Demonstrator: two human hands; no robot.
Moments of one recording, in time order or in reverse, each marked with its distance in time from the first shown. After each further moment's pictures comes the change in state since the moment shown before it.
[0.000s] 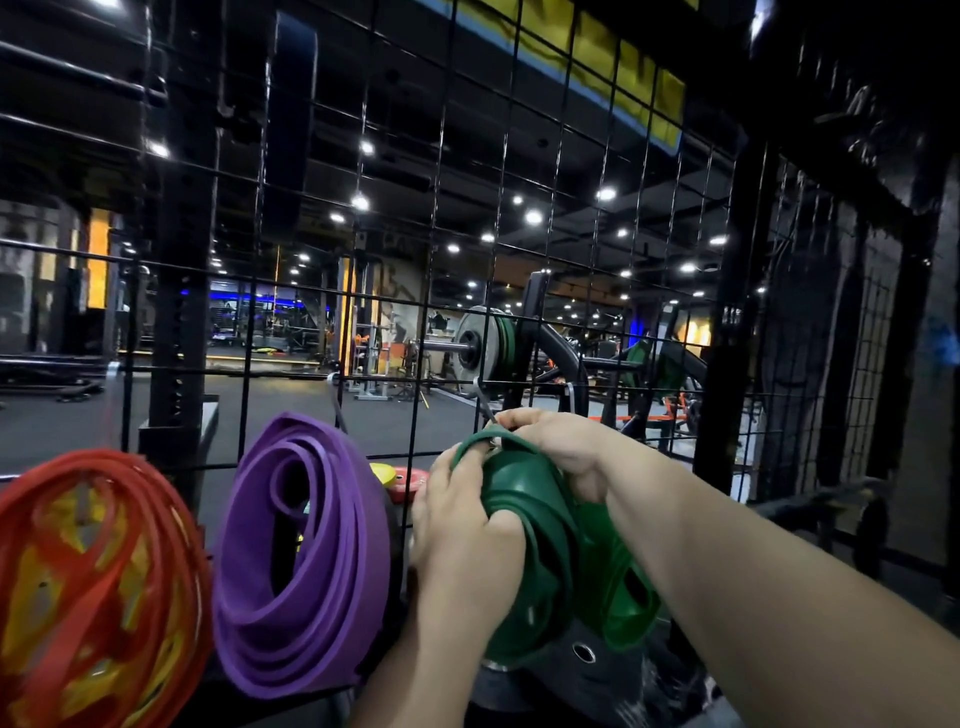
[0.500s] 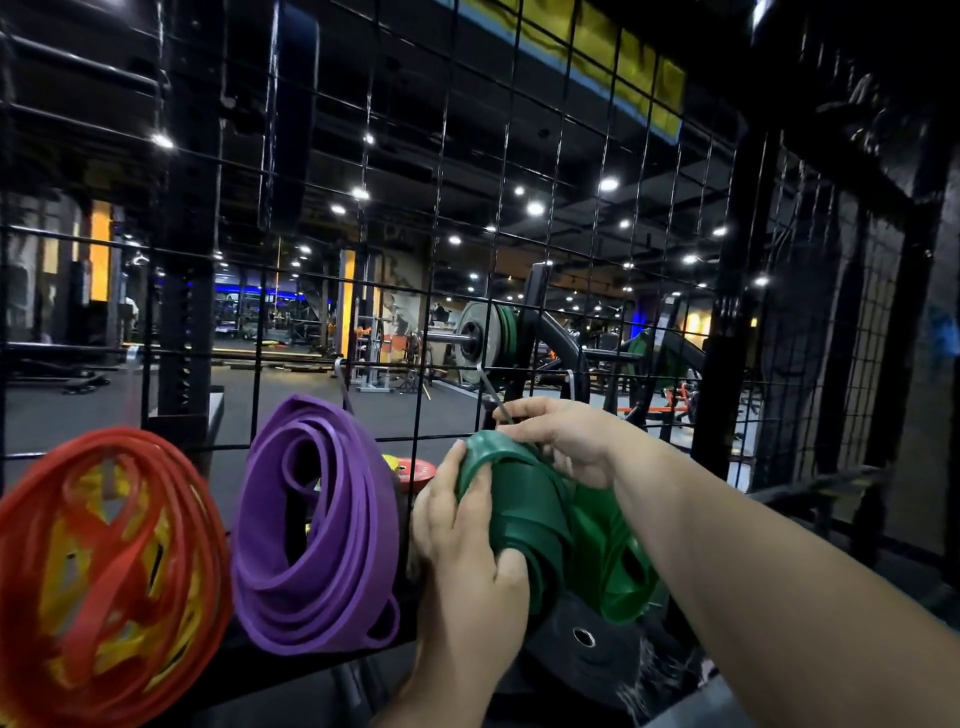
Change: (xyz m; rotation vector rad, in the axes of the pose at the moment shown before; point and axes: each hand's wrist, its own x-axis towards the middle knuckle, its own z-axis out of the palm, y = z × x) left_hand -0.037 -0.024 0.010 -0.034 0.123 0.204; right_hand -0.011 0.003 -0.006 0.032 -0.009 -0.042
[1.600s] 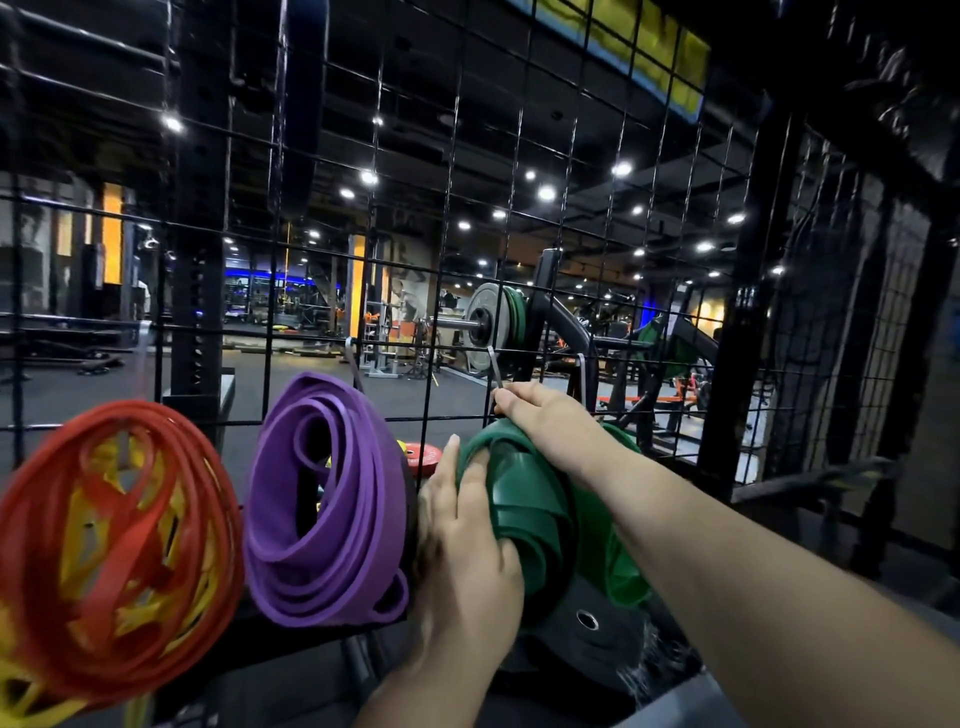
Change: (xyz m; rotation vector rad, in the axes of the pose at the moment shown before) left_hand -0.004 -0.015 -0.004 0.240 0.032 0.072; right_hand 0.000 0.013 0.025 -0.414 0.266 -0.209
